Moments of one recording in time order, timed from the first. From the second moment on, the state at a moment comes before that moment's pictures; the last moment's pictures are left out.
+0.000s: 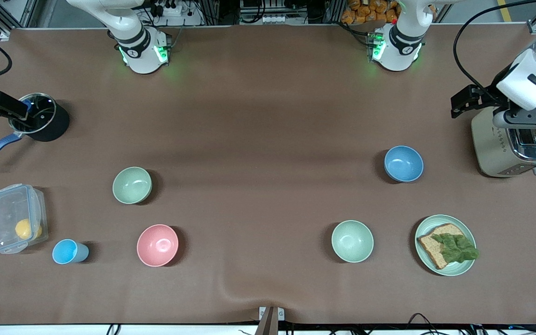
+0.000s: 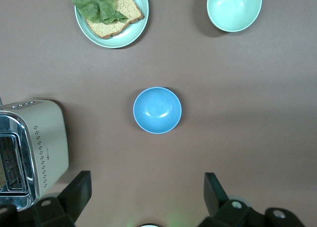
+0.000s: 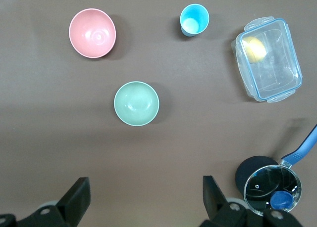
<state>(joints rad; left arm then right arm) 0.00 -0.03 -0.14 -1.62 0.00 1.53 -0.08 0.01 0.06 -0.06 -1.43 0.02 1.45 -0.03</state>
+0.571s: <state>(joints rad) 0.01 0.05 -0.13 -1.65 0.03 1.57 -0.08 0.01 0.06 -0.05 -1.42 0.02 1.43 -0.02</state>
